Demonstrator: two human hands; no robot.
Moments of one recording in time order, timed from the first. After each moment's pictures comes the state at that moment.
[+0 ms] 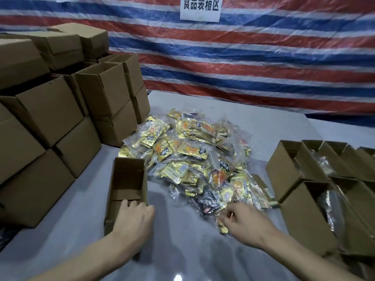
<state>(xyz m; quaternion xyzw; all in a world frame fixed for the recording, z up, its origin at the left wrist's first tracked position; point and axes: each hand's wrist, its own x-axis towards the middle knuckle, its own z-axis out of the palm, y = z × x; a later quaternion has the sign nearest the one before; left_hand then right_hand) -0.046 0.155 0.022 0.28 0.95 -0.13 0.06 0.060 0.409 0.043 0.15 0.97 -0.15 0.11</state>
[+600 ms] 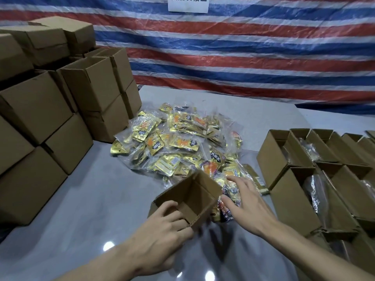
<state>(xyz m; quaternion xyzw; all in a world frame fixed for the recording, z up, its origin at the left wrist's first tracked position) 0.011 0.169 0.047 0.65 0.76 0.04 -0.05 0.086 0.430 0.037 0.19 0.94 -0.28 -0.02</state>
